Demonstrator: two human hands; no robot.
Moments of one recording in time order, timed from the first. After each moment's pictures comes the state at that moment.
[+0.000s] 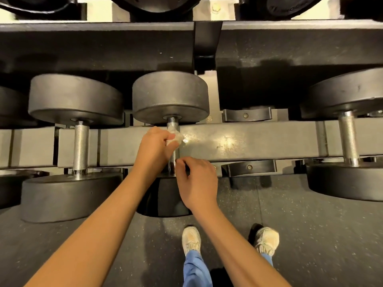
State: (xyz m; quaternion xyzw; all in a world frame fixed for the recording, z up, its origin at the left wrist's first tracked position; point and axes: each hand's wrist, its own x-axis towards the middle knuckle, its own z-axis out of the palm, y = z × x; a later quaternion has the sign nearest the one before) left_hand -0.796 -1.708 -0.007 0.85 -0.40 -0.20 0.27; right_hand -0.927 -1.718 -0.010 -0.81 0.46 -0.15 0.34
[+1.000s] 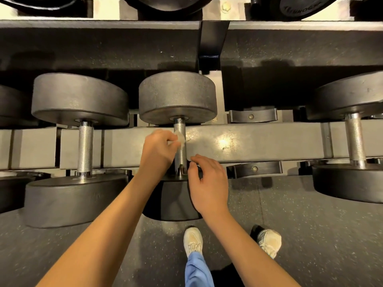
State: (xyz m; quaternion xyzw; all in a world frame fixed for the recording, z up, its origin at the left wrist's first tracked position) left_hand -0.785 -1.705 -0.019 0.85 -0.37 -0.18 0.33; right_hand -0.927 -1.715 -0.013 -0.77 0.48 -0.21 0.36
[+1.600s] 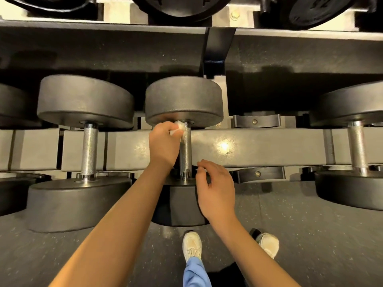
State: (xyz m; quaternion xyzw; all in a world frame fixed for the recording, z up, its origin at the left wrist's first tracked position) left_hand -0.775 -1.727 -0.019 0.85 -0.27 -0.19 0.40; right_hand -0.928 -1.714 -0.009 -0.75 0.49 -0.20 0.40
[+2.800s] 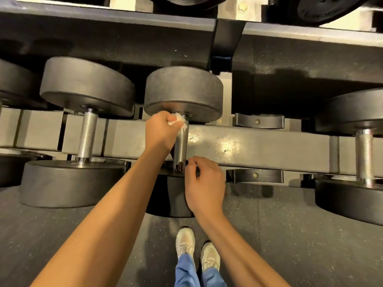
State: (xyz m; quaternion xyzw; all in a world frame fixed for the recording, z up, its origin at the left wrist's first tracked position) left_hand -0.783 -1.732 -0.007 0.87 -0.19 -0.23 0.39; right_hand -0.930 -1.716 -0.012 -0.76 0.47 -0.21 0.40
